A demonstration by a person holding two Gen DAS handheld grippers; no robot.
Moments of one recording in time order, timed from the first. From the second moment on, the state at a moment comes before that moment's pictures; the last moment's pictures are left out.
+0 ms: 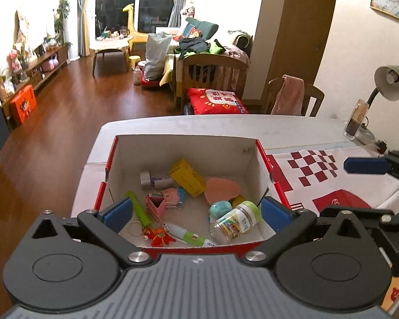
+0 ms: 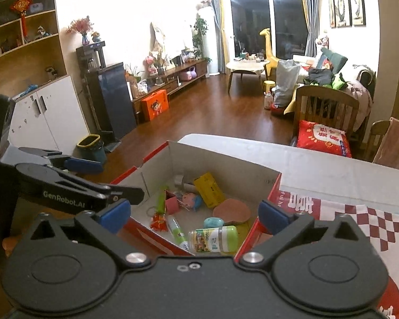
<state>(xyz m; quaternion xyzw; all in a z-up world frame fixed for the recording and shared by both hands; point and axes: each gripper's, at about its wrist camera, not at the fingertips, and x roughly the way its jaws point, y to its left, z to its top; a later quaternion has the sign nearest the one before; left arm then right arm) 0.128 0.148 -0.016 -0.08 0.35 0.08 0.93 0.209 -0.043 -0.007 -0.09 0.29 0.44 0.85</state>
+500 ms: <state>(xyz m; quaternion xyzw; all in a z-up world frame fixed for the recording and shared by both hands) 0.103 0.132 -0.015 -0.07 0.34 0.11 0.93 0.195 -0.062 -0.007 -0.06 0.29 0.44 0.85</state>
